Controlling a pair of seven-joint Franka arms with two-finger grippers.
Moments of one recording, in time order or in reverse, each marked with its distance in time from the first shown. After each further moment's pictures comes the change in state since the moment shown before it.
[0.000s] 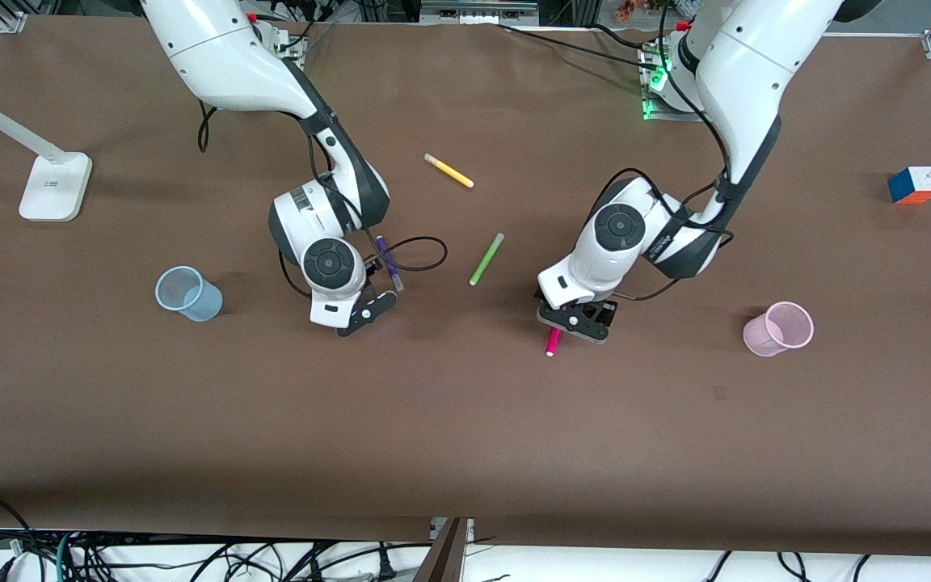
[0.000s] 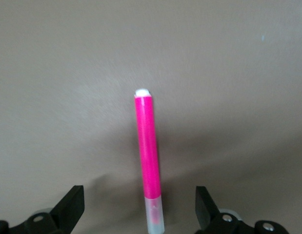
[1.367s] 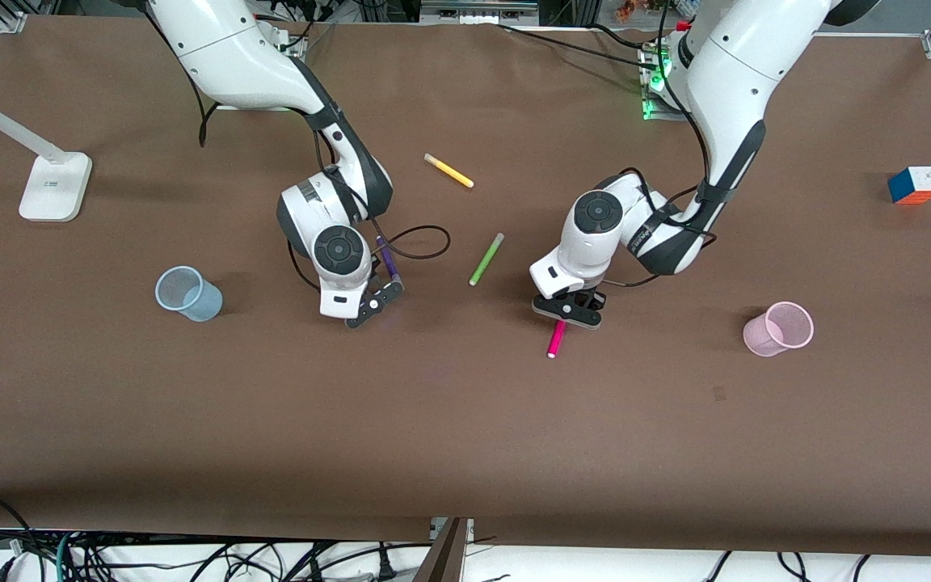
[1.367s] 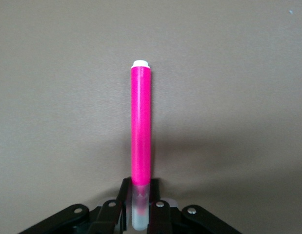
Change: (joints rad) left arm -0.010 -0.006 0.000 -0.041 0.168 0.003 -0.218; right arm 0.024 -0.018 -0.002 -0.062 -0.012 0.079 -0.023
